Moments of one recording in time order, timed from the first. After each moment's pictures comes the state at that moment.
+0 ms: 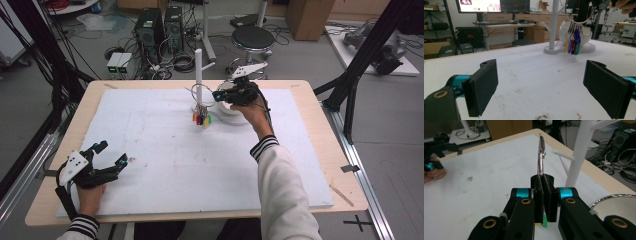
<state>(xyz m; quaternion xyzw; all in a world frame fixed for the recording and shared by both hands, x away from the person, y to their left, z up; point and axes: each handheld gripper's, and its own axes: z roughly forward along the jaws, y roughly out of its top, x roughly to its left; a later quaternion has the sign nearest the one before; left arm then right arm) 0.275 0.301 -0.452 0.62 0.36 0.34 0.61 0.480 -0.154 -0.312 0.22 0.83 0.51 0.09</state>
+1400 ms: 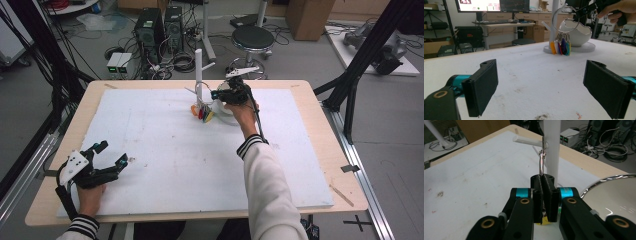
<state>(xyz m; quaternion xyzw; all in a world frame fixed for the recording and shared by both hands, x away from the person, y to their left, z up) 0.275 0.301 -0.452 0.62 0.36 0.34 0.61 0.504 -0.139 -0.343 0.31 0.81 0.49 0.10</state>
